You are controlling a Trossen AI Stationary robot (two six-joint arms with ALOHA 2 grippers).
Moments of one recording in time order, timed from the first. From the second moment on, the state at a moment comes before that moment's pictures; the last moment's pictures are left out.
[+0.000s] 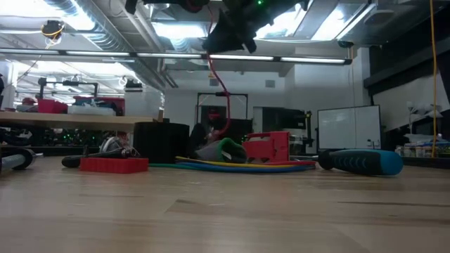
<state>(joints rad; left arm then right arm) -0.03 0.97 0.88 -0.02 -0.66 -0.10 -0.12 1.72 1.41 -0.18 0.11 0.04</state>
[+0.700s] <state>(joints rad) -0.03 0.97 0.88 -0.01 -0.66 -0.10 -0.12 1.72 1.41 -0.18 0.05 0.05</state>
